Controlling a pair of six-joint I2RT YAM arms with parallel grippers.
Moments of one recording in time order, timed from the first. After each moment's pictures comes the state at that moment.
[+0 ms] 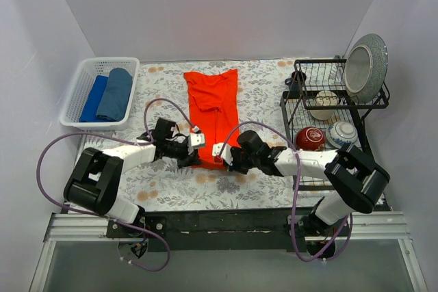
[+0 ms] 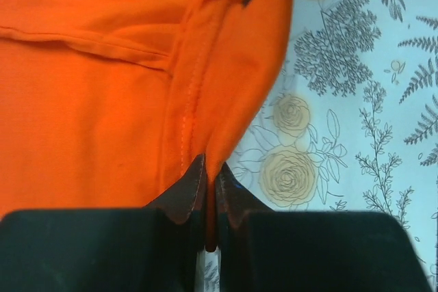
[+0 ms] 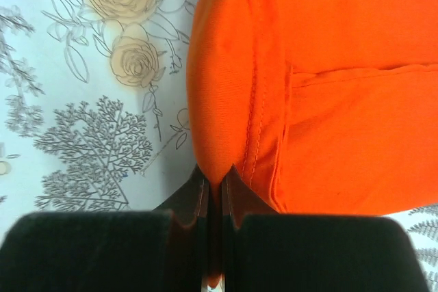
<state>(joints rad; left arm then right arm) -0.39 1.46 0.59 -0.11 0.84 0.75 0.91 1.52 0.64 0.11 -0.30 -0.55</state>
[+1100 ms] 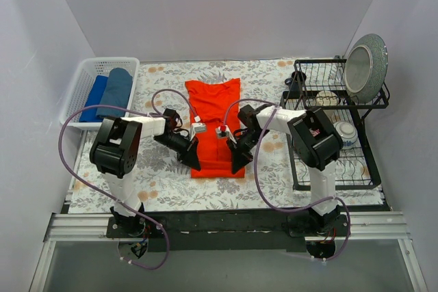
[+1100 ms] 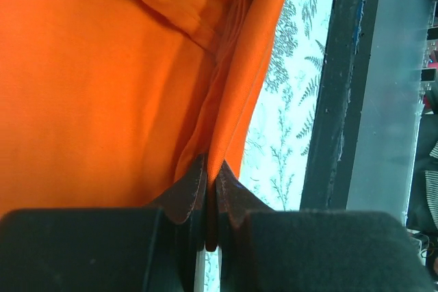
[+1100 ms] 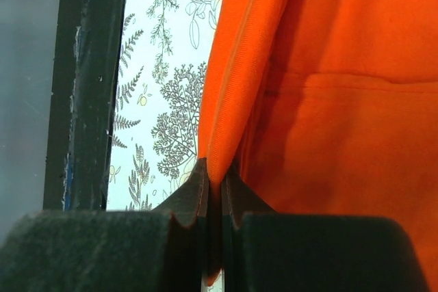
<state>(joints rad) -0.30 1.84 0.97 -0.72 1.01 0.68 0.62 2.00 1.25 -0.88 -1.02 -0.93</state>
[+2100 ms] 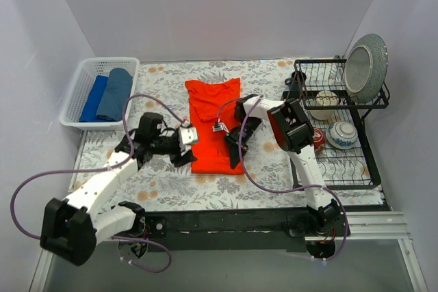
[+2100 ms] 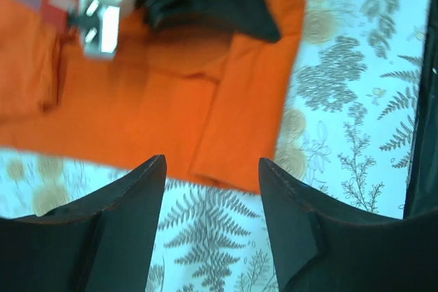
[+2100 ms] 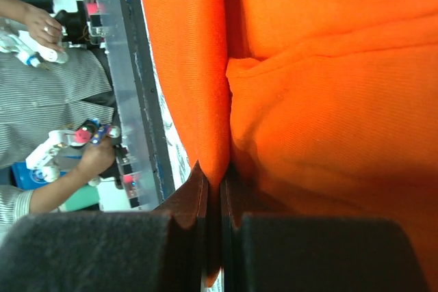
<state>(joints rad) -0.33 1.16 0.74 -0.40 0.76 0.67 0.57 2.45 1.74 -1.40 -1.04 -0.83</state>
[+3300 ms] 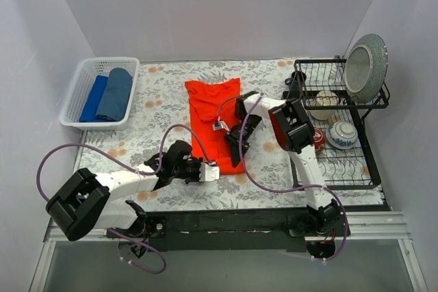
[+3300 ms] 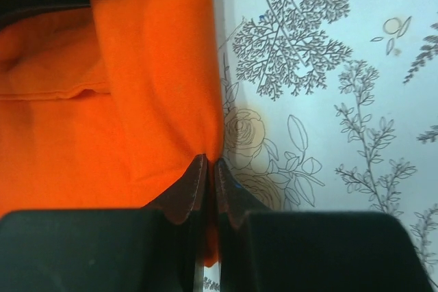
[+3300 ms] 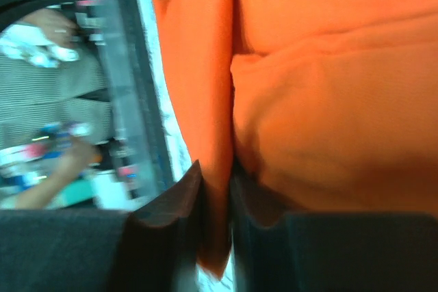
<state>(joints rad) -0.75 1.26 0.39 0.11 0.42 0.82 0.56 2.46 1.78 -1.46 -1.02 -0.85</state>
